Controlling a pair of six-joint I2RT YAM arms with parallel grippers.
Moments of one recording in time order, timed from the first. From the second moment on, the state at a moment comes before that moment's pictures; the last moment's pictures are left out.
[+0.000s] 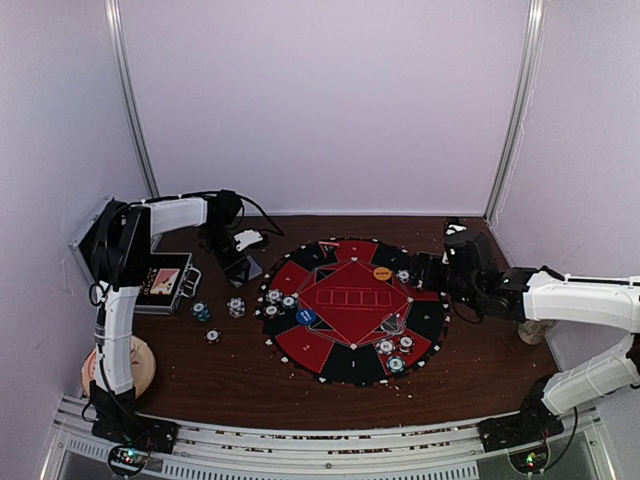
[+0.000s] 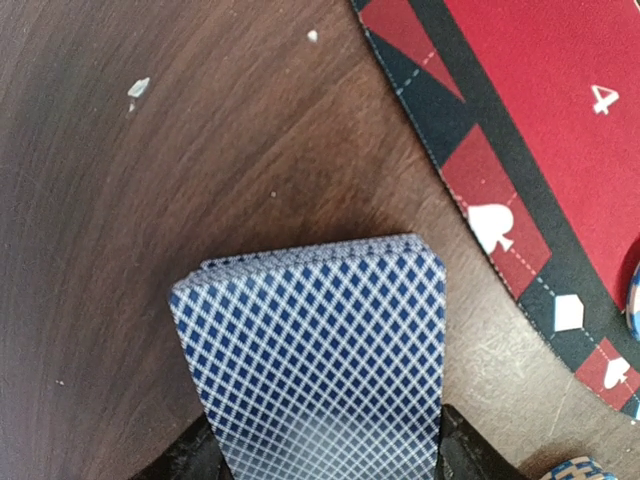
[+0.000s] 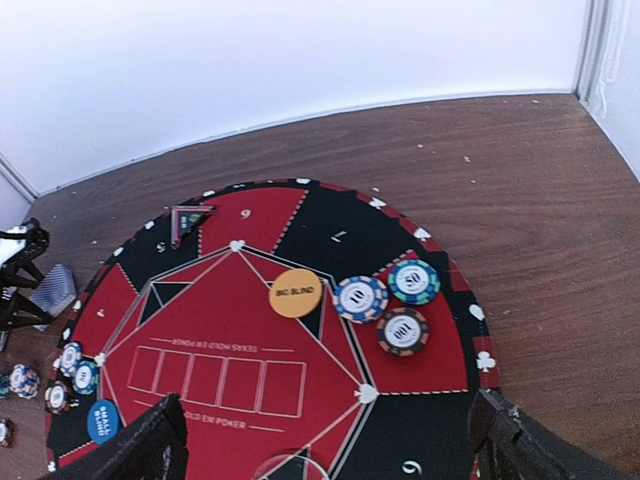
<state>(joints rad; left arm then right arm) -0.33 2.28 1.83 -0.87 0.10 0.65 0.70 1.24 0.71 -0.02 0.48 0.55</state>
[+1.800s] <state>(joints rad) -0.57 2.10 1.77 -0.86 0.32 0.67 0.73 2.16 1.29 0.51 -0.30 1.08</state>
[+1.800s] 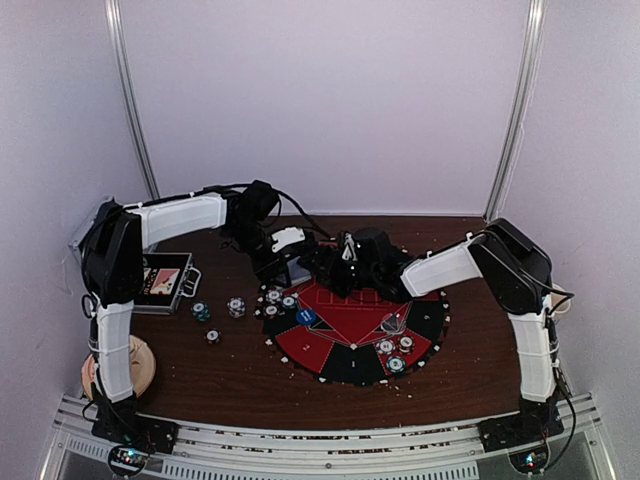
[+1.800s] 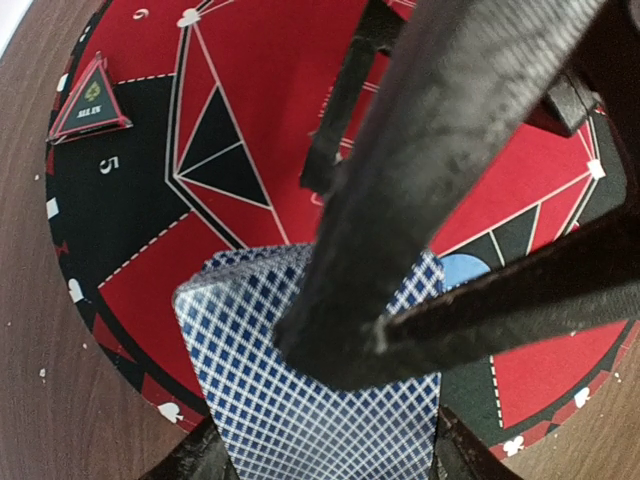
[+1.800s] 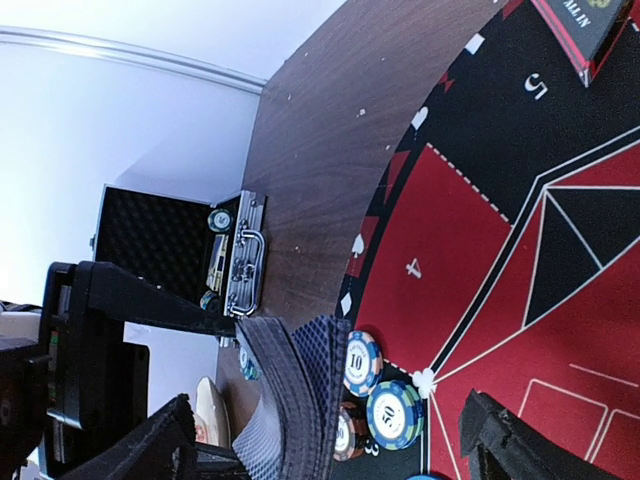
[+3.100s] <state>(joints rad) -0.66 2.01 1.64 -0.86 0.32 0.75 0.73 2.18 1.28 0.53 -0.59 1.08</state>
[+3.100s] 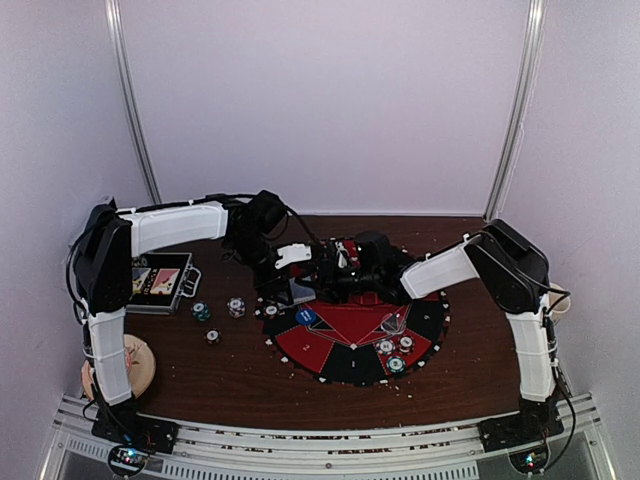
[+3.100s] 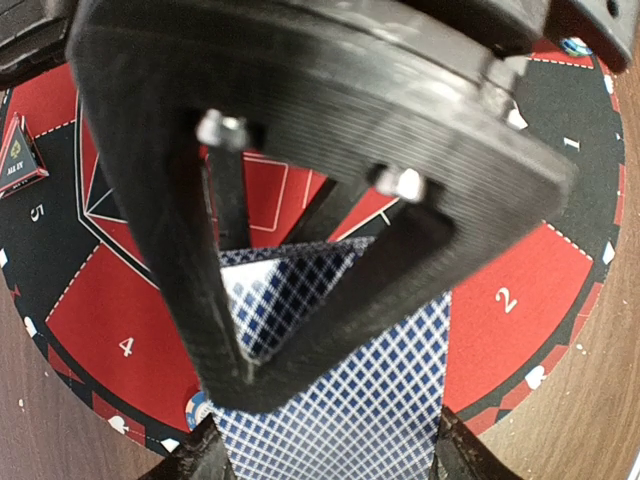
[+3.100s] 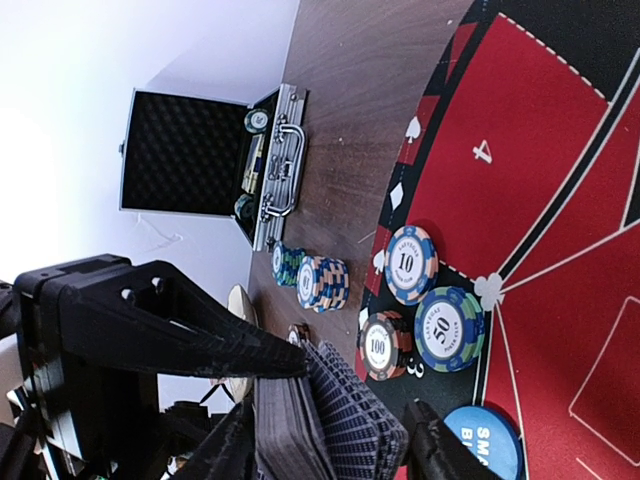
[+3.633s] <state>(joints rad) -0.66 2.01 1.64 -0.86 0.32 0.76 0.73 2.18 1.28 0.54 -0.63 1.07</state>
